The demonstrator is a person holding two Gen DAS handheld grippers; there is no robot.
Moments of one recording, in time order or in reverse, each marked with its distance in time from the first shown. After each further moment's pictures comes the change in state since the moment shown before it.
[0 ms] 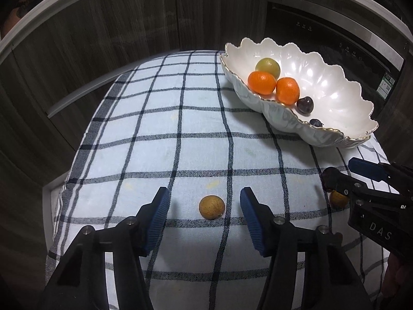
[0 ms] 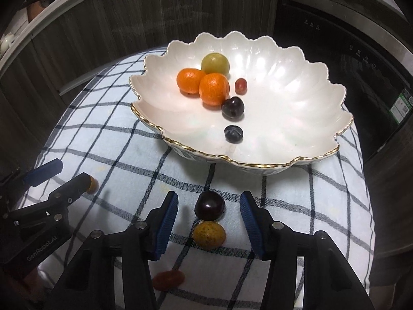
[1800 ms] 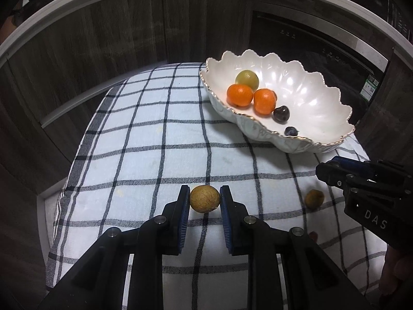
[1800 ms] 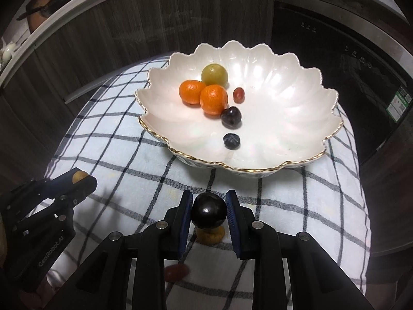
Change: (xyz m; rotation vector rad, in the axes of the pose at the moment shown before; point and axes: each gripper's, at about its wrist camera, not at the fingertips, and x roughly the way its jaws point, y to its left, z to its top) left arm -0.028 -0.014 0.004 0.029 -0.052 -0.056; right arm -0.025 -0.006 0.005 0.026 -0.027 0.028
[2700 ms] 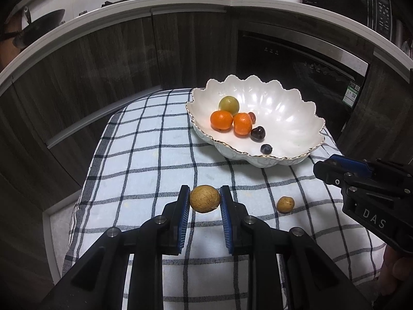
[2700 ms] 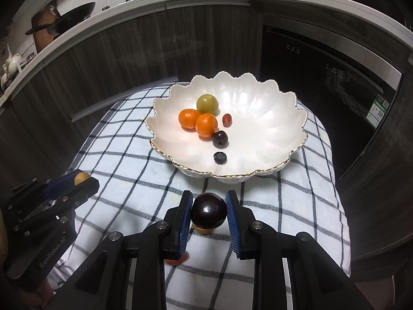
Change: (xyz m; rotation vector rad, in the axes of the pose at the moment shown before) left arm -0.054 -0.022 0.009 0.053 -0.093 -0.001; right arm -0.061 -0.008 -0.004 0.022 -0.115 -0.006
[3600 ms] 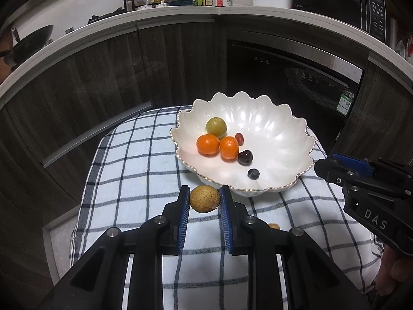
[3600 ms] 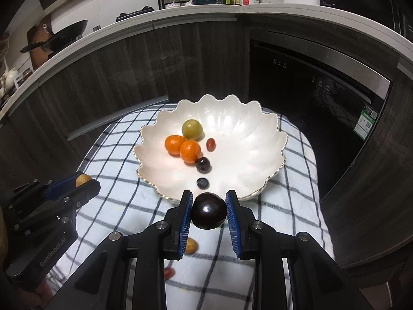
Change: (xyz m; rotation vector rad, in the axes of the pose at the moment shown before) left arm 0.004 -0.022 0.042 0.039 -0.031 -0.020; right arm -0.016 -0.026 0.026 0.038 -0.073 -0.025
